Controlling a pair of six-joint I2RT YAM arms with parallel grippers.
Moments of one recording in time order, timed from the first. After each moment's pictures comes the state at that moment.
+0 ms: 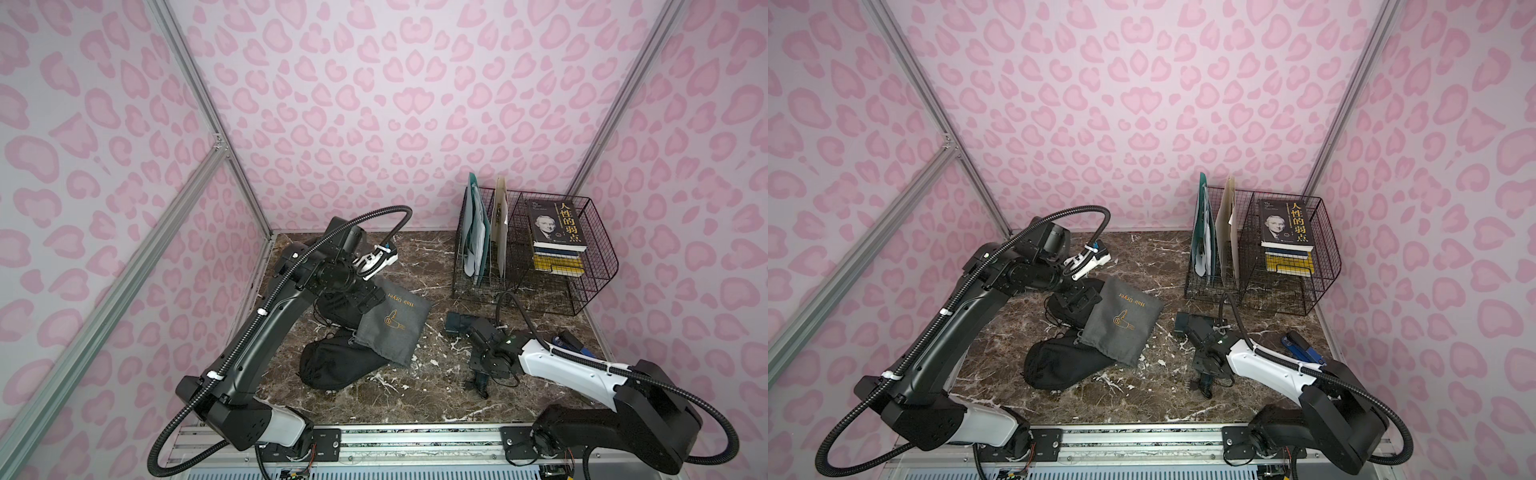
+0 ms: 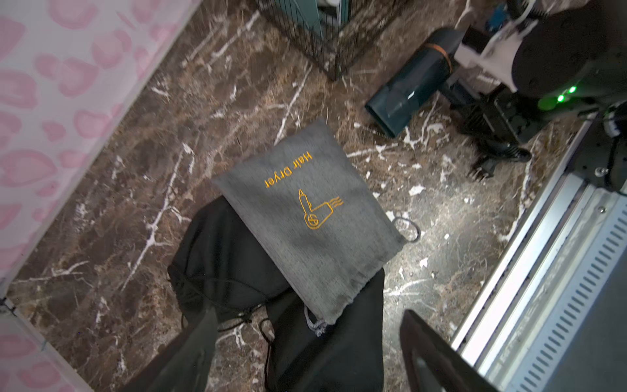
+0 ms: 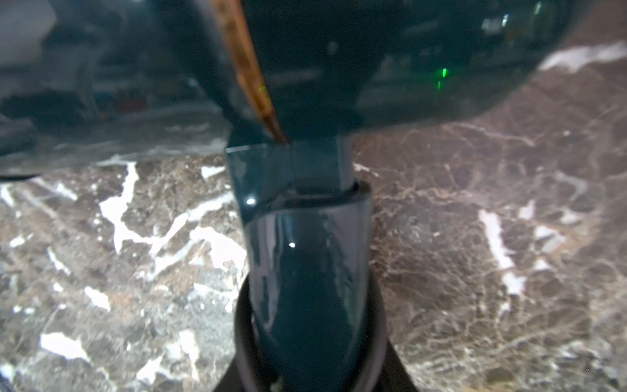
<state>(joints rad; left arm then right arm) -0.53 1.46 1.78 -1.29 0.18 0.41 0.69 1.26 0.59 -0.66 0.16 0.97</state>
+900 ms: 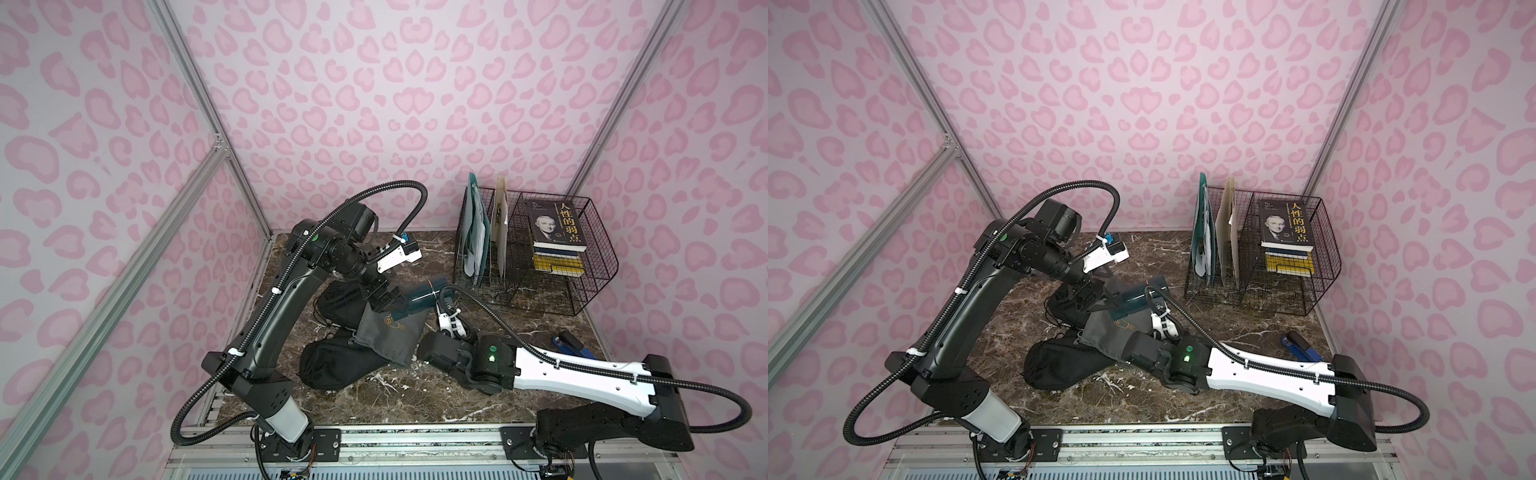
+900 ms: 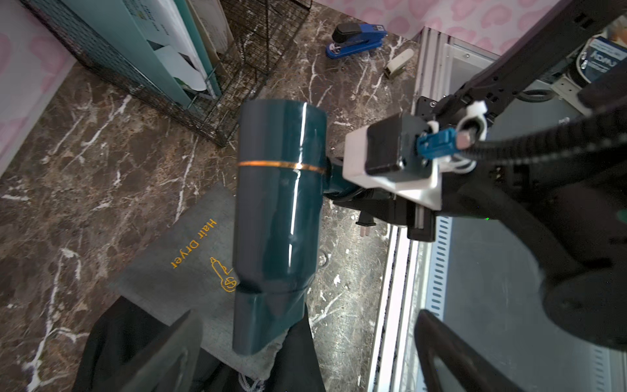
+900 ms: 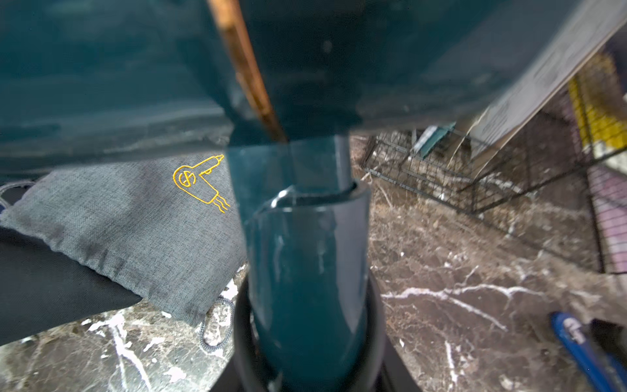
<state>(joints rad) -0.56 1.63 2.05 -1.52 0.57 0.57 1.27 1.37 1.14 -0.91 0.83 0.82</state>
